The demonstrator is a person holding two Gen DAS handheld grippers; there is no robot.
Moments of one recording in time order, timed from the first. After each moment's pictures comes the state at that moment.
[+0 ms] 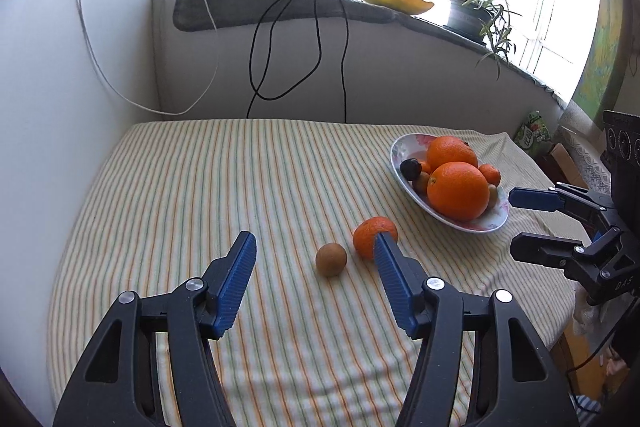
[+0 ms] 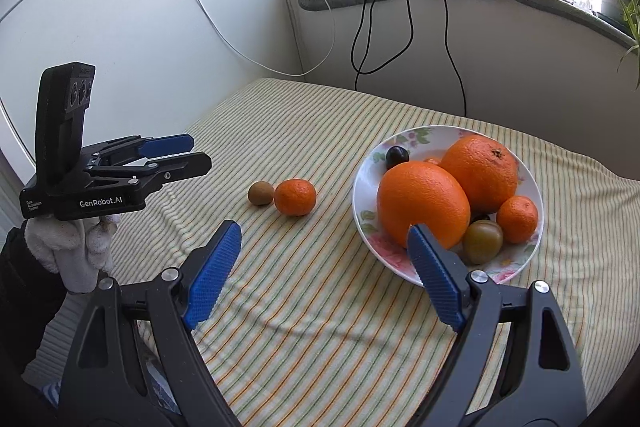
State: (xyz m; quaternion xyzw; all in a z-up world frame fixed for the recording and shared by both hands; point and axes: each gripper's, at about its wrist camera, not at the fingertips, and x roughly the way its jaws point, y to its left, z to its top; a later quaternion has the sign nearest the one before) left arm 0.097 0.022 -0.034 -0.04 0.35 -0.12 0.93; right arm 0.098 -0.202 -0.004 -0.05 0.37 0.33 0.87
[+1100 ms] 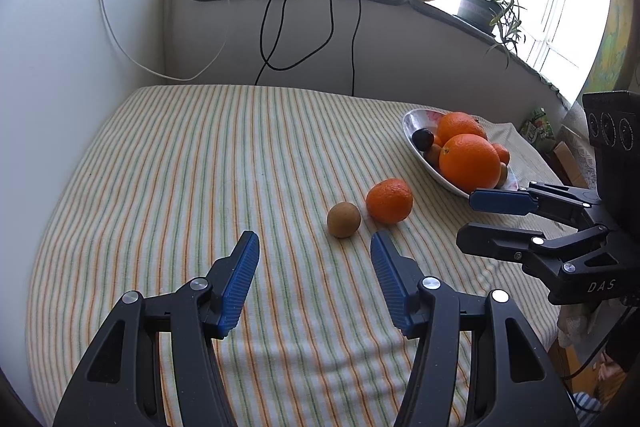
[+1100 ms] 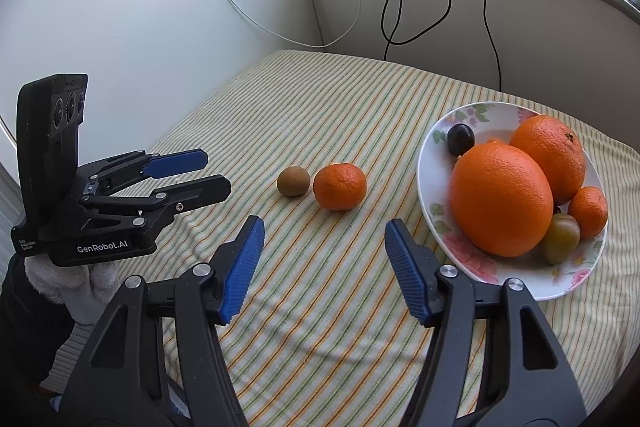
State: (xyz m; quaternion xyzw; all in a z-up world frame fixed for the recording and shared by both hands) left arm 0.091 0.031 -0.058 -0.06 0.37 -0.12 0.92; right arm 0.106 -0.151 -0.030 -0.05 0.41 0.34 0.84
